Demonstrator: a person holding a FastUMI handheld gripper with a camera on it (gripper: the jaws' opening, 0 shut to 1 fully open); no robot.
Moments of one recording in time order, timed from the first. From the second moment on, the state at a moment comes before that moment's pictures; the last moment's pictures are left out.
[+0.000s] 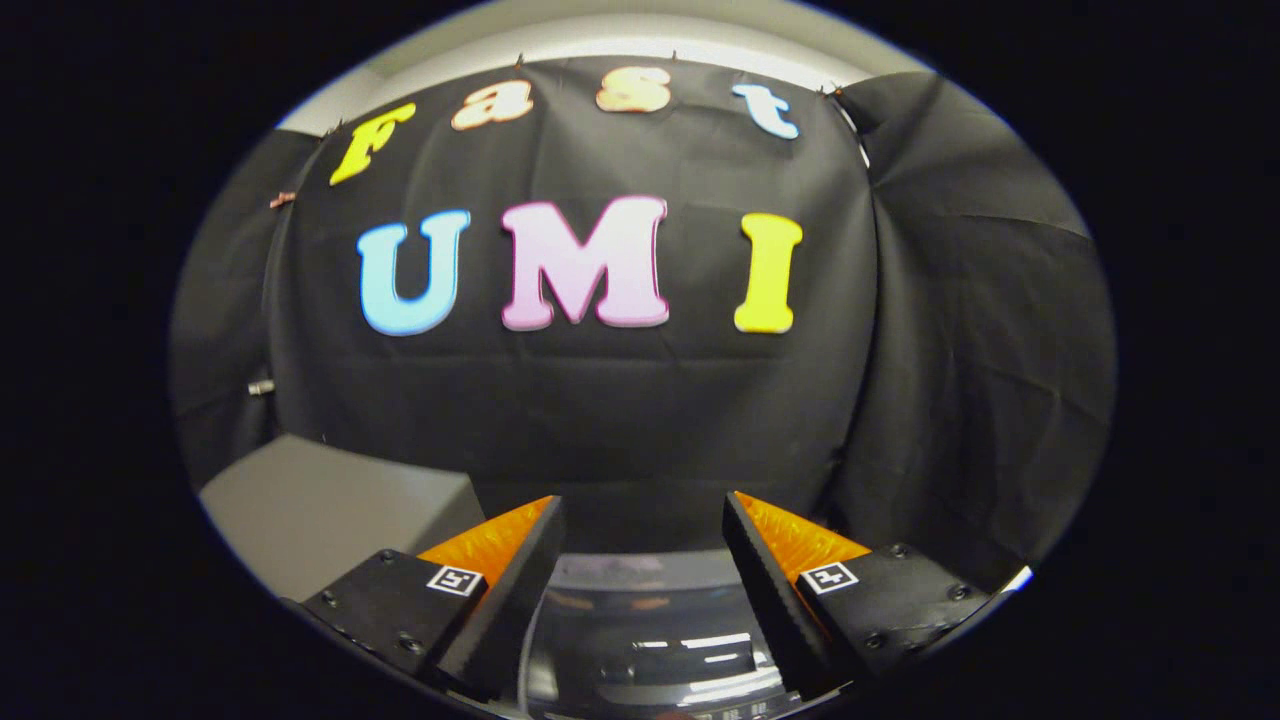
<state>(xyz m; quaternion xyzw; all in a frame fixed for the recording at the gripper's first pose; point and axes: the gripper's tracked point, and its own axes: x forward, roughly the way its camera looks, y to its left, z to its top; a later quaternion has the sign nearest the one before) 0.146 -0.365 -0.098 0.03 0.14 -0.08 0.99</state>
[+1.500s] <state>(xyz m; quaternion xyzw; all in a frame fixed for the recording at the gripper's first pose) 0.111 -0.236 0.000 0.04 0.04 -0.01 1.00</state>
